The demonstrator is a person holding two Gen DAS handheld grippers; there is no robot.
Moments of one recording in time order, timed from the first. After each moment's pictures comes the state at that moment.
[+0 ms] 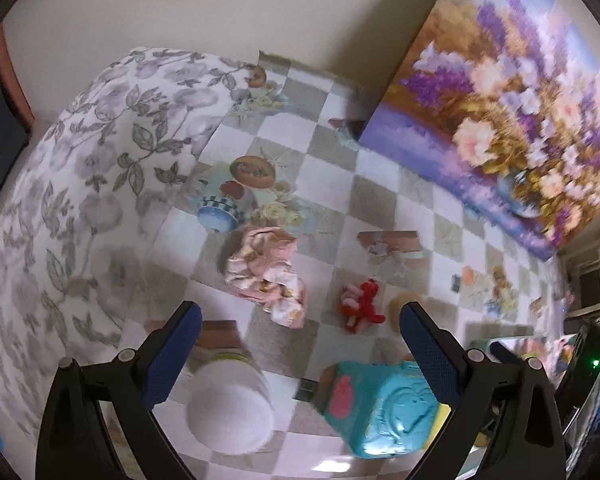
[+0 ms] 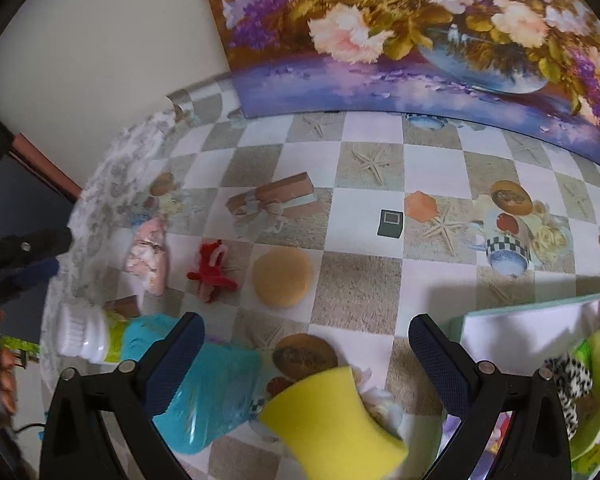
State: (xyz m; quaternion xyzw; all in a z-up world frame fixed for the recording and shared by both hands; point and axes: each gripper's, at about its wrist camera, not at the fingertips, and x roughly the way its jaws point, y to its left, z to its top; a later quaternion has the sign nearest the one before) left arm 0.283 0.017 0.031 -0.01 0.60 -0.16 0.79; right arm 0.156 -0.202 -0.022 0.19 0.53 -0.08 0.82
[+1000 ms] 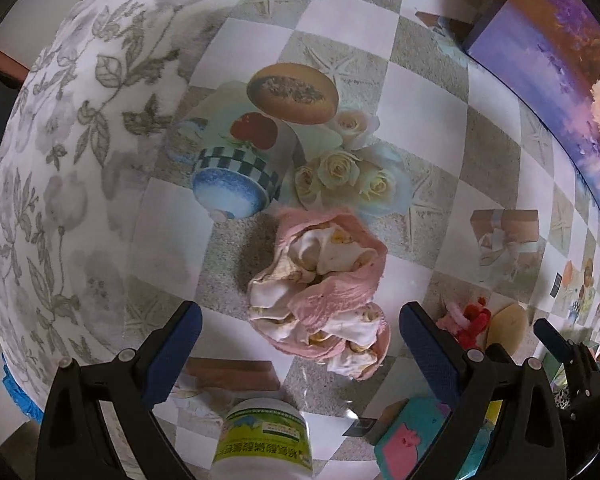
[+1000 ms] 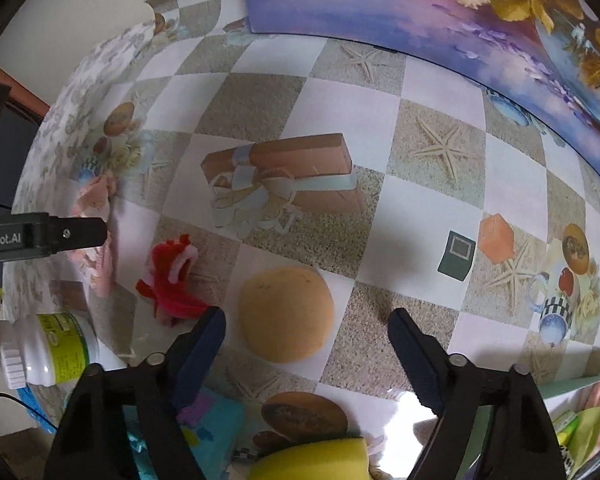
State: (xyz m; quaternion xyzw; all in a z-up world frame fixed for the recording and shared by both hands) left arm 0.356 -0.009 -0.077 0.06 0.74 -0.08 0.67; right arm 0.240 -0.178 -0.086 0.11 0.66 -0.05 0.74
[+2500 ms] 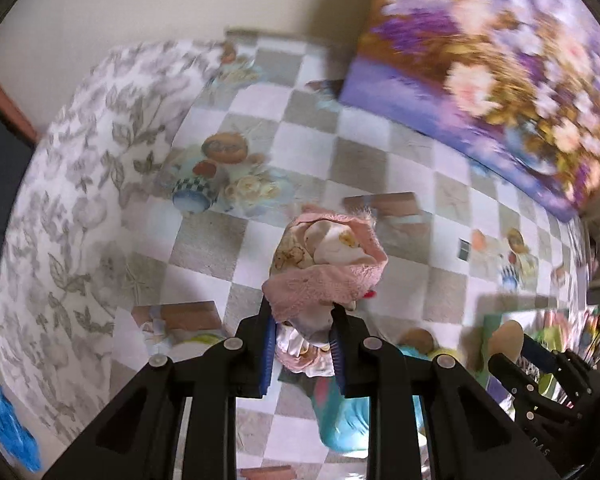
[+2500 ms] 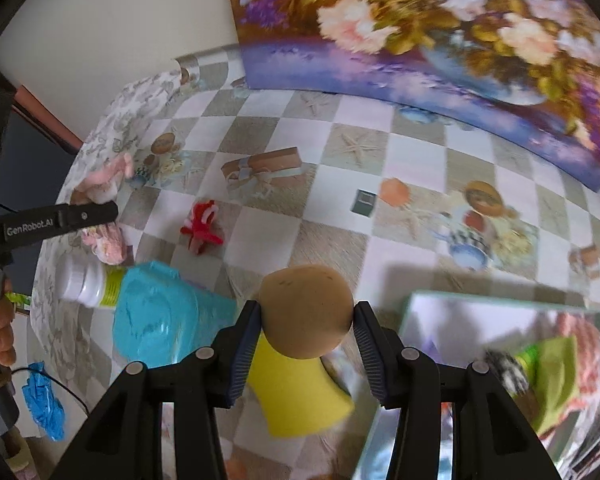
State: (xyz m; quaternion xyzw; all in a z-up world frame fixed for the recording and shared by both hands) left arm 0.258 -0.033 0.033 0.05 0.62 -0.15 0.77; right arm 0.129 -0.216 0.015 0.13 0.59 -0.05 0.79
